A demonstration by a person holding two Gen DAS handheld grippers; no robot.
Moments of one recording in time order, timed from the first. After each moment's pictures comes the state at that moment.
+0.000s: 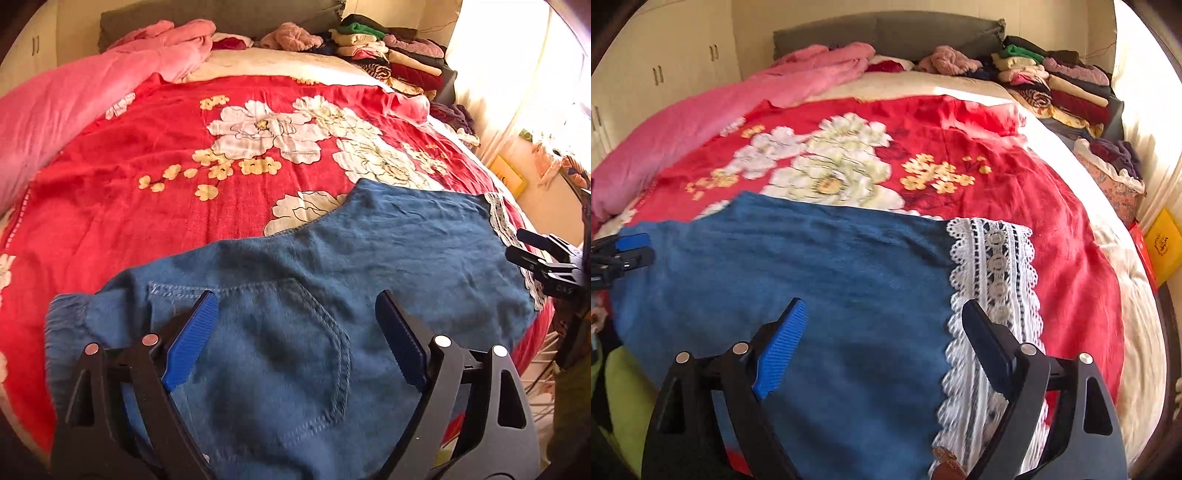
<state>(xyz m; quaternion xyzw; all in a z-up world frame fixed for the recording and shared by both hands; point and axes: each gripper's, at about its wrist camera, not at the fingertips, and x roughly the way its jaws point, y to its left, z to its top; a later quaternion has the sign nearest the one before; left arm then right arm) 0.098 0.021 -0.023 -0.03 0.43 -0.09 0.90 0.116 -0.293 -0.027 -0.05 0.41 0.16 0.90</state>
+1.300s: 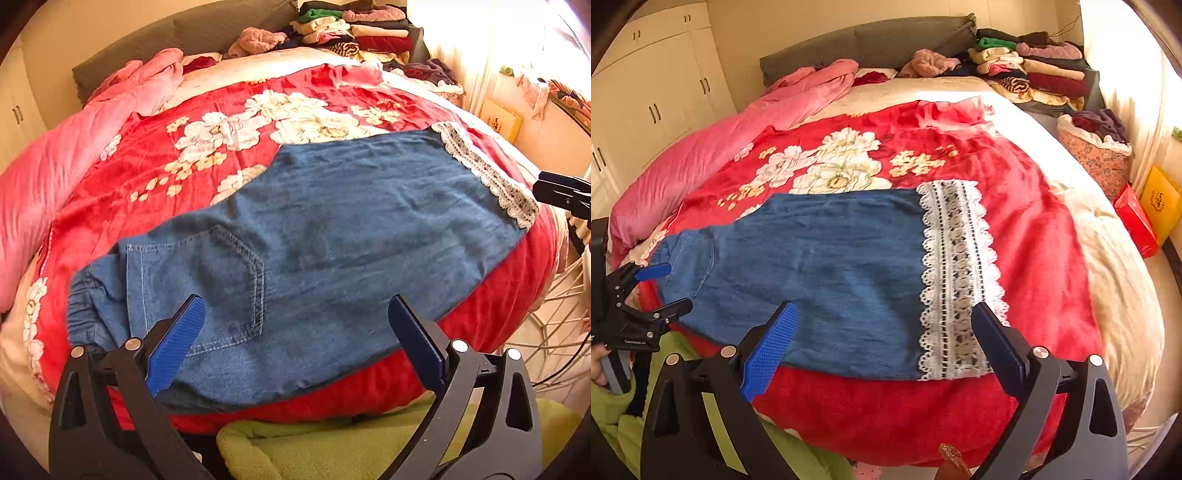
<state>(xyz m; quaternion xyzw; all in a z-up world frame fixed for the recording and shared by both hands) 0.029 -0.058 -0.010 0.09 0.43 -0.09 0.89 0.050 -0.343 0.004 0.02 0.41 0.14 0.90</state>
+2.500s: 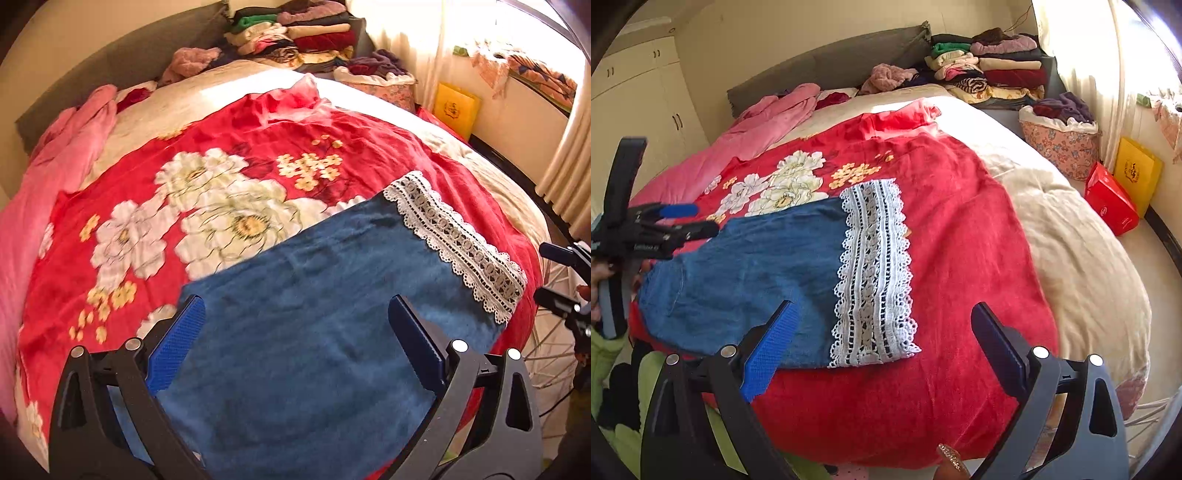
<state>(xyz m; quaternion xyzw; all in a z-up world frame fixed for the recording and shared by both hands) 0.148 -0.165 0.020 0.15 0.42 -0.19 0.87 0.042 -0.400 -0.022 0.08 0.39 0.09 0.91</state>
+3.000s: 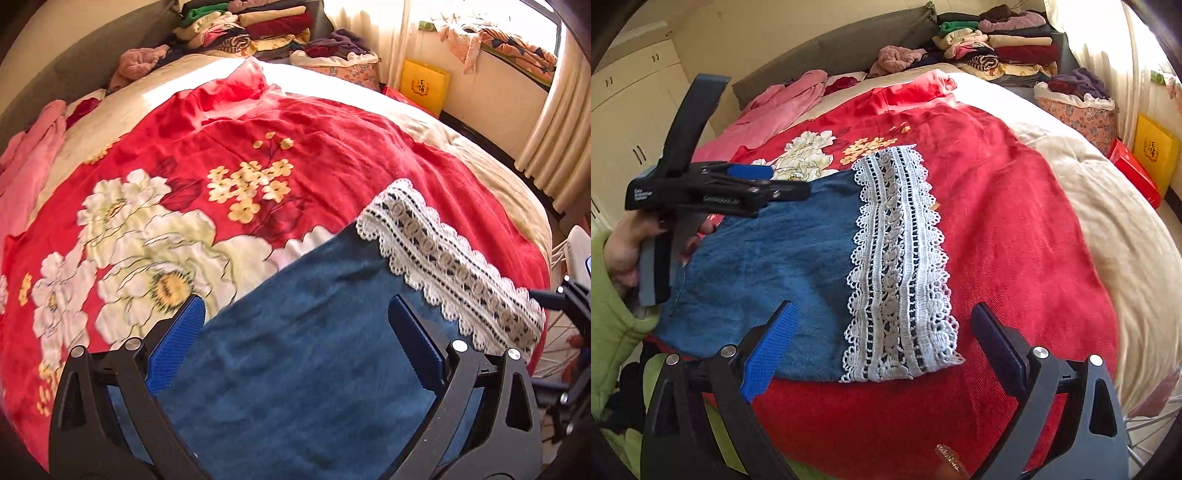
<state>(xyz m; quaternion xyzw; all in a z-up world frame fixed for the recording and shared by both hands) 0.213 -0.233 -0.018 0.17 0.44 -0.26 0.84 0.068 -0.390 -0.053 0.11 0.41 0.12 0.90</state>
